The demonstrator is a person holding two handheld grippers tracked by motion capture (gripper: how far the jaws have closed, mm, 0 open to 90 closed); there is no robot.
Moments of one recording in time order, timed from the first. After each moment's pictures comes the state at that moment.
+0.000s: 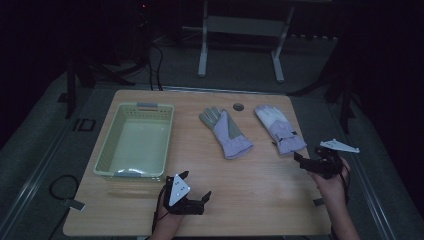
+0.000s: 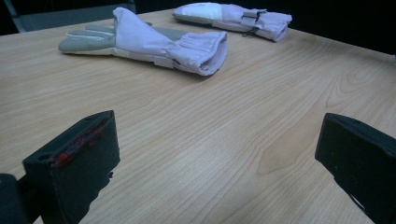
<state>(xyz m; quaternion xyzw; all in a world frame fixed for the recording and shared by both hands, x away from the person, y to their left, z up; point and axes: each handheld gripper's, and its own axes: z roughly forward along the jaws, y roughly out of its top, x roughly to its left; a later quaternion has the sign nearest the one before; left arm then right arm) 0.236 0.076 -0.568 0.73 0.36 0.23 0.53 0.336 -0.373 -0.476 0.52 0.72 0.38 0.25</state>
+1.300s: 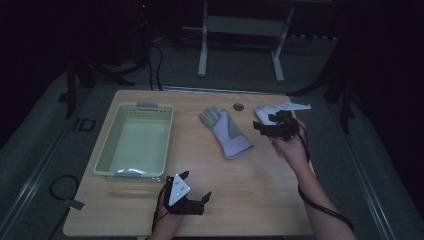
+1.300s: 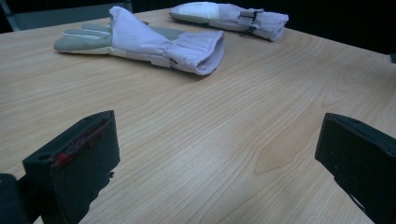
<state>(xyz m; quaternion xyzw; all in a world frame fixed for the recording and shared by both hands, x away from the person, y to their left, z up) 0.236 0.076 -0.568 0.74 0.35 0.23 0.53 0.423 -0.251 -0.429 0.43 0.78 0.42 0.20</state>
